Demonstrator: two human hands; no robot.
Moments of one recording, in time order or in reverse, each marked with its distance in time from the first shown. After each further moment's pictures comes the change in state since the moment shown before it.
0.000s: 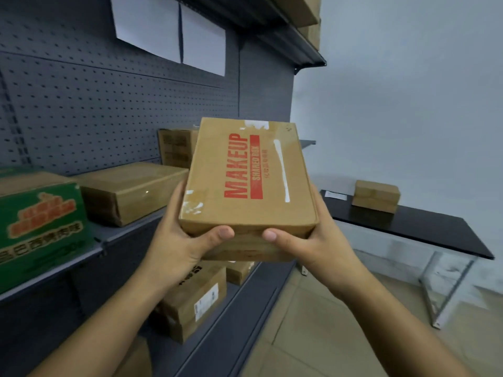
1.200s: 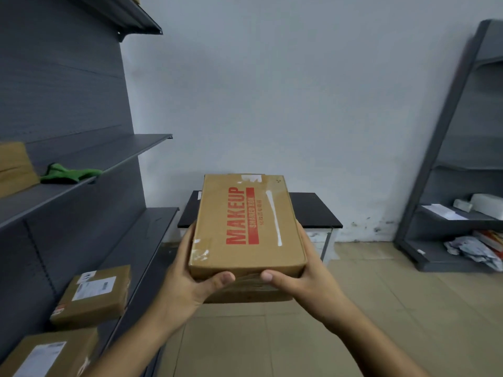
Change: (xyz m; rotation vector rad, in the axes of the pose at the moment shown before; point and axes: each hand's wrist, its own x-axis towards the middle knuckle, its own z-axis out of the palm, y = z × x) left_hand 0.223 -0.275 0.407 -0.275 -0.586 -0.156; right_hand 0.052 0.265 -0.334 -0.295 0.456 0.351
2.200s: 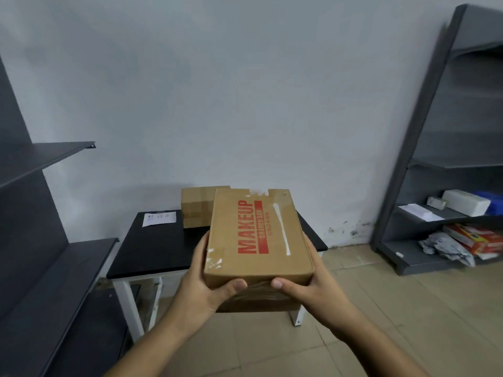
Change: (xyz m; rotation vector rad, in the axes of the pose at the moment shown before) left_hand 0.361 -0.180 0.123 -0.036 -0.212 -0.049; right_hand 0.282 0.200 -0.153 -0.028 0.124 0.136
